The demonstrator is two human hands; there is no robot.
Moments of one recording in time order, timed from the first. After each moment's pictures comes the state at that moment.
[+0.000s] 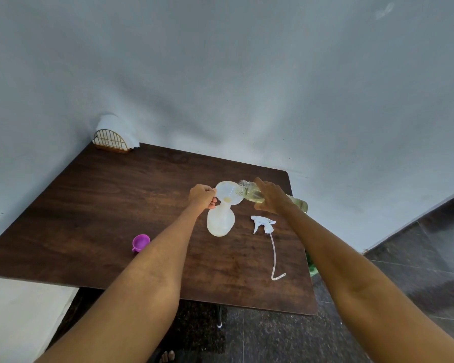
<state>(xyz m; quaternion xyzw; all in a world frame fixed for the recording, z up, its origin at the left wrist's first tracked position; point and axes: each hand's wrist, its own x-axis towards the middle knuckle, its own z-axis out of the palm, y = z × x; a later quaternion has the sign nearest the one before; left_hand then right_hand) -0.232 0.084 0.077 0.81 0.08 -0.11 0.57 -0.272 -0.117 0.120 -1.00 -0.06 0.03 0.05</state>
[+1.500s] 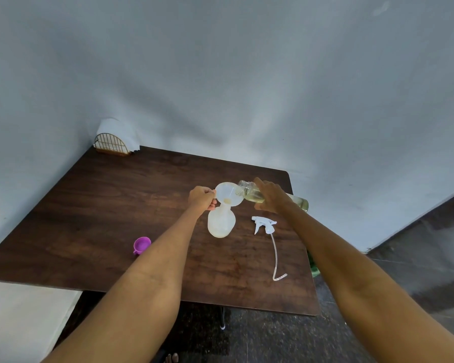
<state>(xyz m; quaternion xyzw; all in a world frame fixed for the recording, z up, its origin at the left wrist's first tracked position) -0.233 0.084 0.076 0.81 0.08 -0.11 0.57 -0.268 -0.121 0.120 -1.00 -0.07 0.03 0.04</state>
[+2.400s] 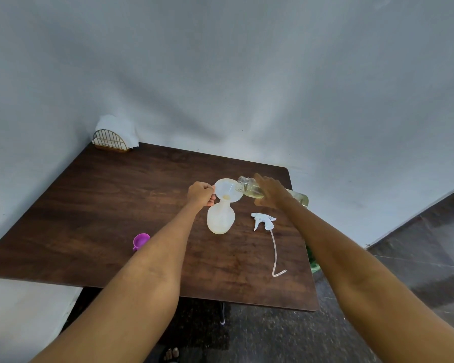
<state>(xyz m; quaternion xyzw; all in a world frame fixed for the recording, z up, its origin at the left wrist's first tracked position) -0.231 0.085 0.076 0.81 0.07 -0.11 0.57 -0.266 -0.121 0.121 -1.00 -0.07 0.03 0.03</state>
